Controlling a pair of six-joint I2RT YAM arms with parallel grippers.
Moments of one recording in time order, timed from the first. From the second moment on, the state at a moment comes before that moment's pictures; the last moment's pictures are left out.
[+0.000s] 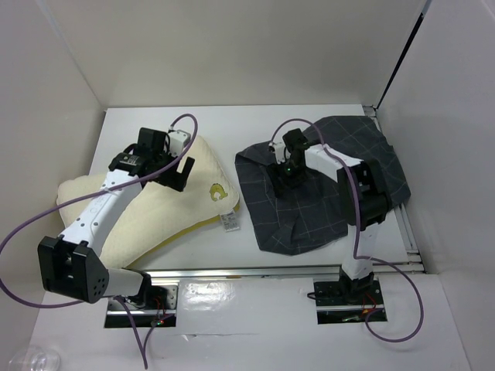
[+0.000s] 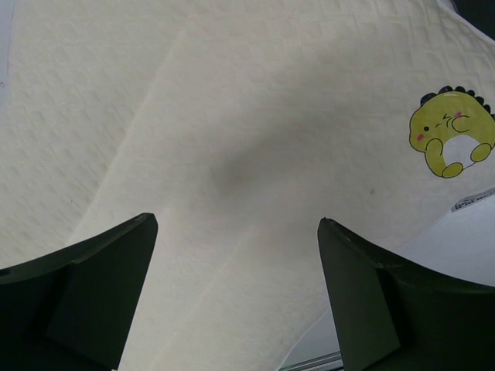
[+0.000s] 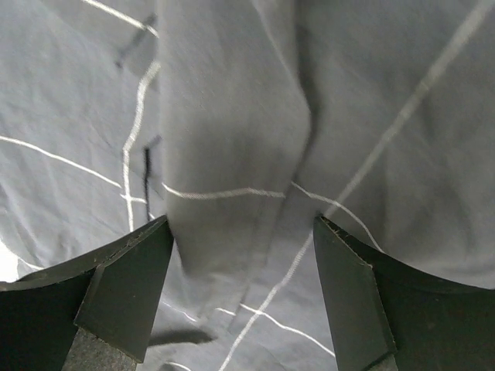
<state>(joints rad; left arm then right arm) -0.22 1.32 1.18 -0.75 0.03 0.18 0.34 1.95 1.34 -0.64 -0.23 -0.16</state>
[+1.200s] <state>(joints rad) -0.22 1.35 1.18 -0.75 0.03 0.23 0.44 2.00 1.67 -0.71 -0.13 -0.17</state>
